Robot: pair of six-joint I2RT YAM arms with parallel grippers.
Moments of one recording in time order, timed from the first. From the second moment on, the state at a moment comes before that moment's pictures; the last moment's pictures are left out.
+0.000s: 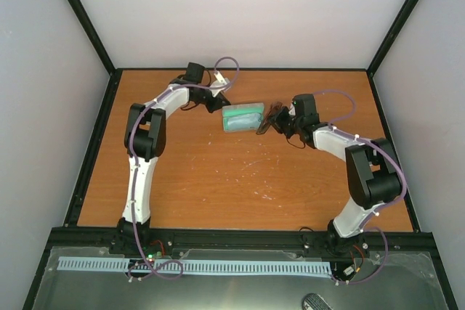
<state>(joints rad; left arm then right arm) -0.27 2.36 1.91 -0.53 0.70 0.59 0.29 1.67 0.93 0.09 -0.41 1.04</state>
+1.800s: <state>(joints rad) -0.30 2.31 1.71 -0.46 0.79 0.46 0.37 2.12 1.19 0.26 -0.56 1.10</state>
